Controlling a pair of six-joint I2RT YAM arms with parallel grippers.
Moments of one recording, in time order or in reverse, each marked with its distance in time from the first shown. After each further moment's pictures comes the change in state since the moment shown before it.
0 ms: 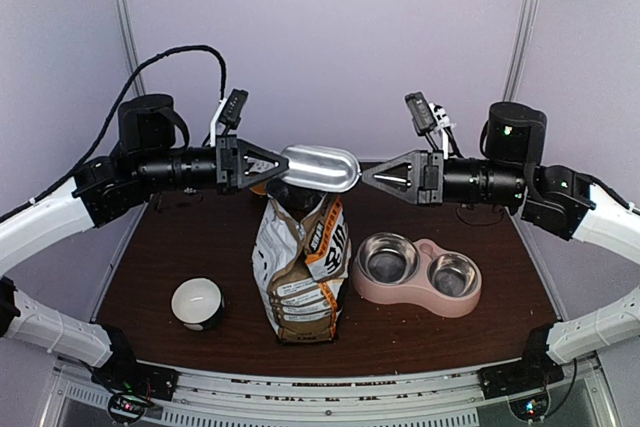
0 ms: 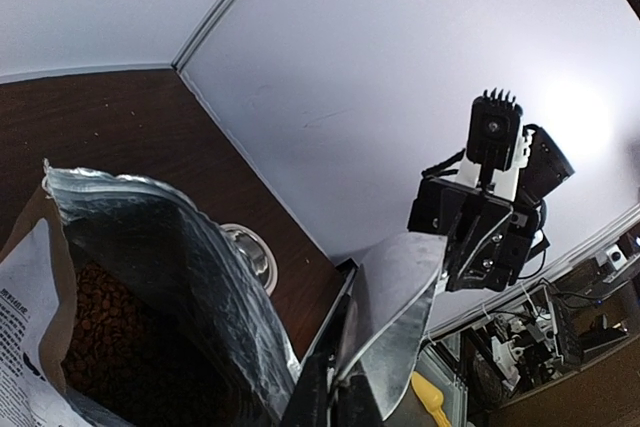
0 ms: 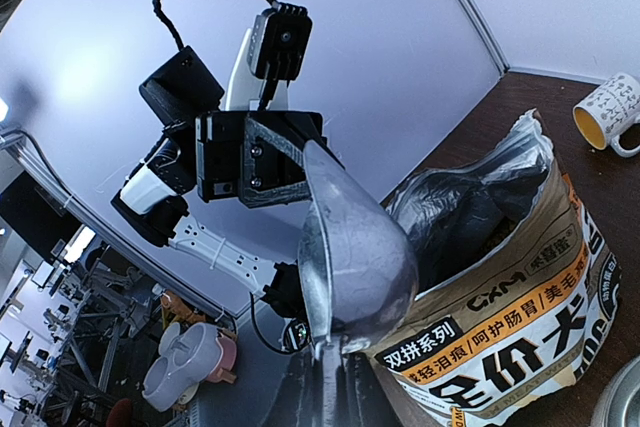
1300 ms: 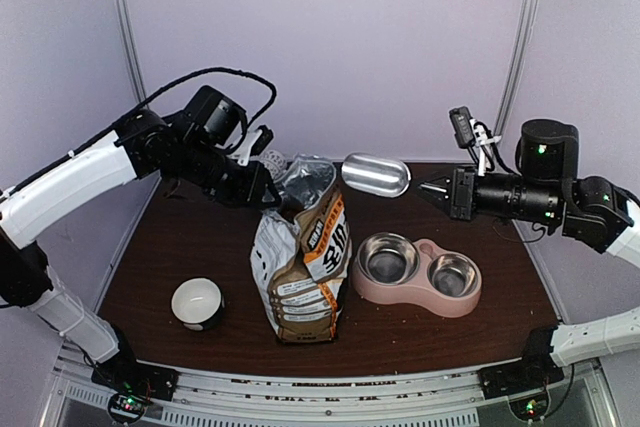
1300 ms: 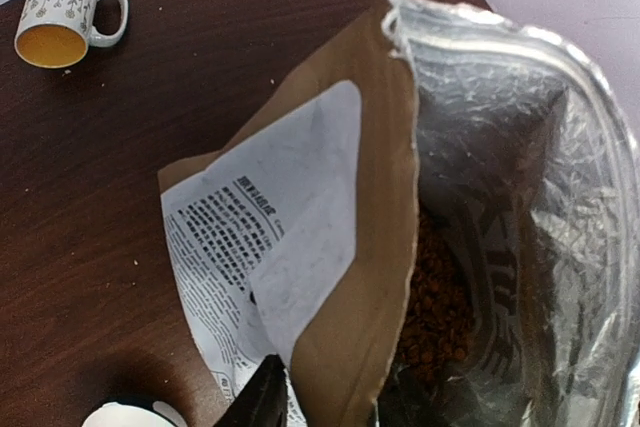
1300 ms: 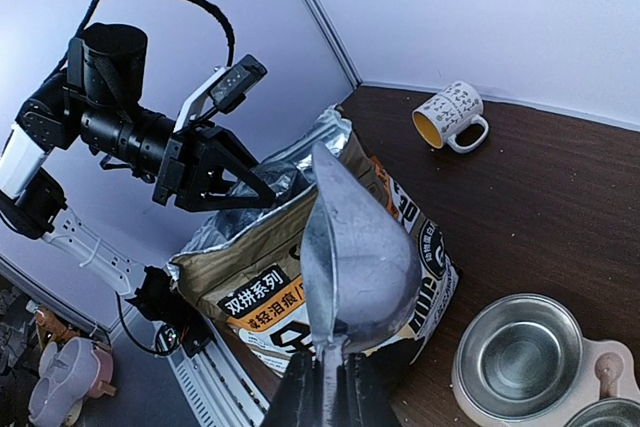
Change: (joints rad) left arm -0.019 0.307 0.395 -0.774 -0.393 0.237; right arm 0.002 -0.181 -0.050 -0.272 0.339 -0.170
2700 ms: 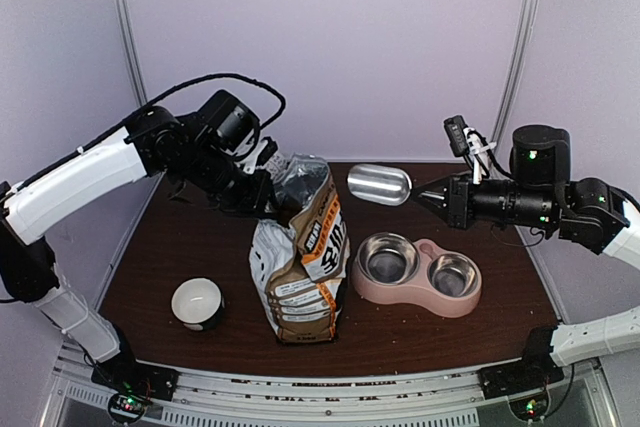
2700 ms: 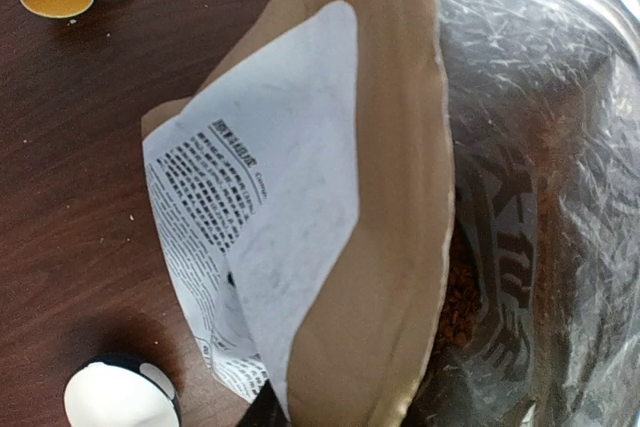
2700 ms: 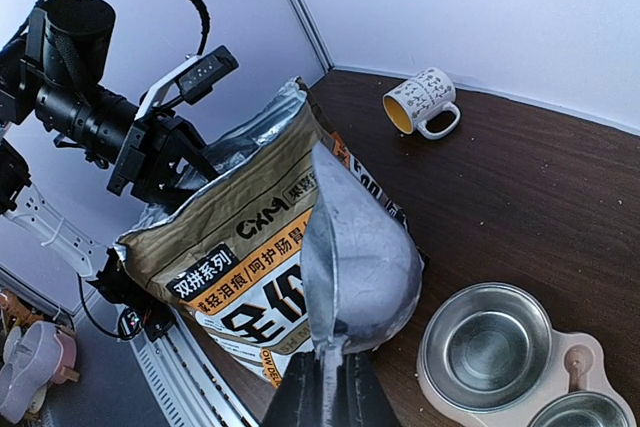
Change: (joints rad) left arm -0.044 0.057 0.061 -0.129 -0.030 -0.075; right arm 0.000 0.004 -0.018 -0.050 0.050 -0.066
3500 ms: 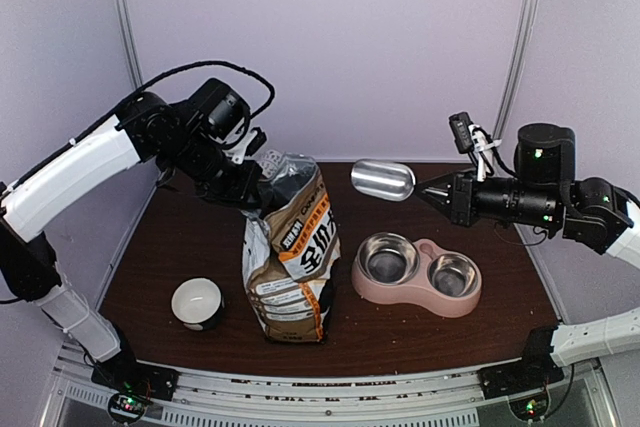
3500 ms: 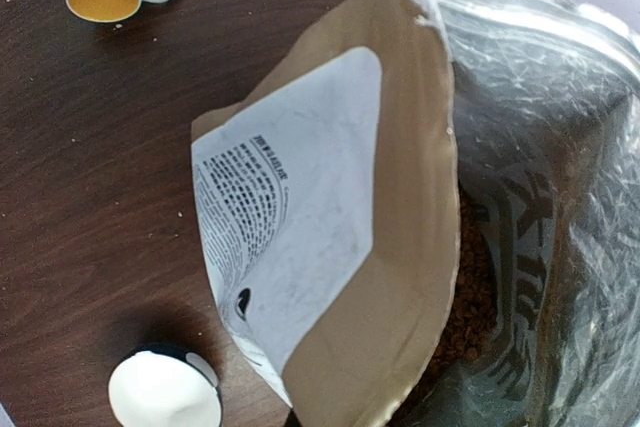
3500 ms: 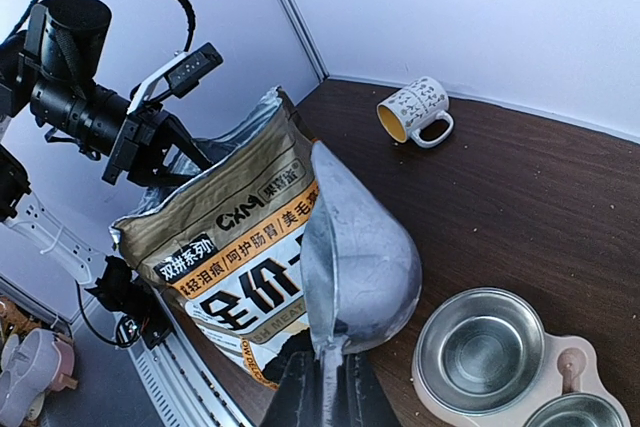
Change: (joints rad) left arm 0.039 -0.007 0.071 -0.092 -0.055 0.039; right arm 0.000 -0.015 0.003 -0.001 0.022 0.000
